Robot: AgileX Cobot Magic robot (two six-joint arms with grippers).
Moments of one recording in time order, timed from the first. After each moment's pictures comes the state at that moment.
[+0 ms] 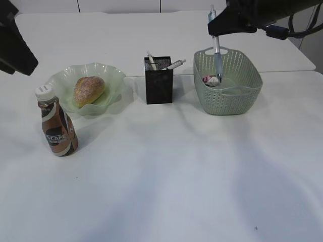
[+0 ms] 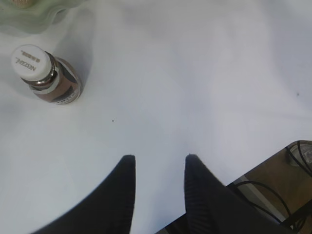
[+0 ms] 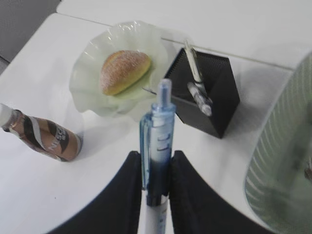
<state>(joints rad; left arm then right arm) -0.35 1.38 -1.44 -0.21 1.25 0.01 0.00 1.91 -1.67 0.90 0.95 -0.79</state>
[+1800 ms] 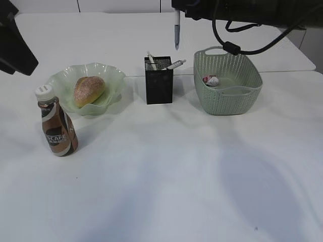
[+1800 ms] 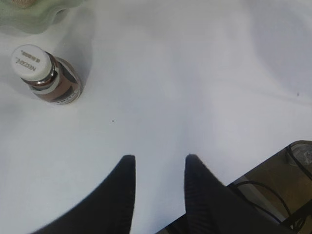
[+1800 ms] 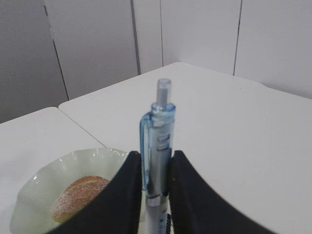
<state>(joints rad) -0.35 1.38 -1.44 -0.22 1.25 0.01 0.11 2.12 -1.74 1.78 0.72 -1.92</state>
